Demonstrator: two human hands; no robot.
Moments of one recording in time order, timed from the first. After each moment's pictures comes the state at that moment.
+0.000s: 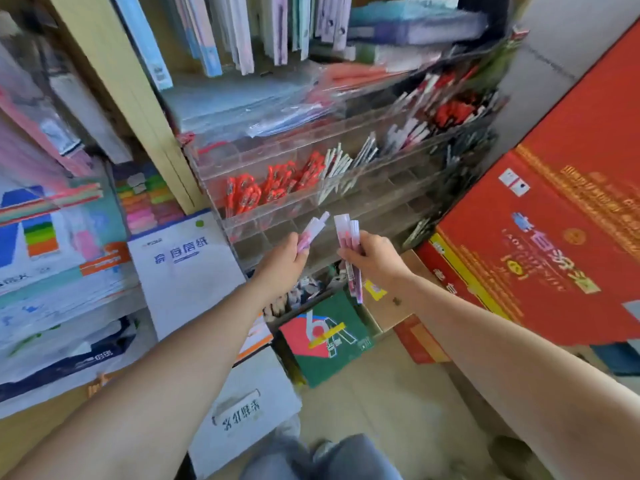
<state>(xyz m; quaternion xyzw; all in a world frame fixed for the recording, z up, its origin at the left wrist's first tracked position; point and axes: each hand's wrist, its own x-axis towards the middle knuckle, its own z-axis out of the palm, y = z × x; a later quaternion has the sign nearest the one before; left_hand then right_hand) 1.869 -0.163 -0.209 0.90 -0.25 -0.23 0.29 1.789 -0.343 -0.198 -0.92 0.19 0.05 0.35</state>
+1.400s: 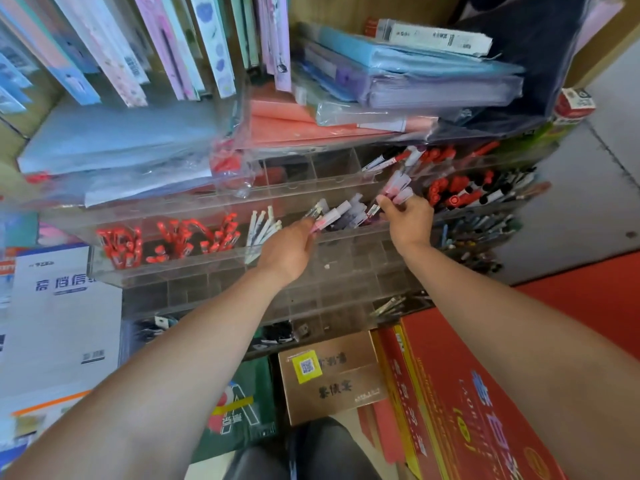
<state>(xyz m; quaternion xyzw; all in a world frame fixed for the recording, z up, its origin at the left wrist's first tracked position) 1.989 -0.435 -0.206 0.94 -0.15 -0.16 0.27 1.996 -0.650 -0.219 -0.85 0.23 -0.12 0.45</state>
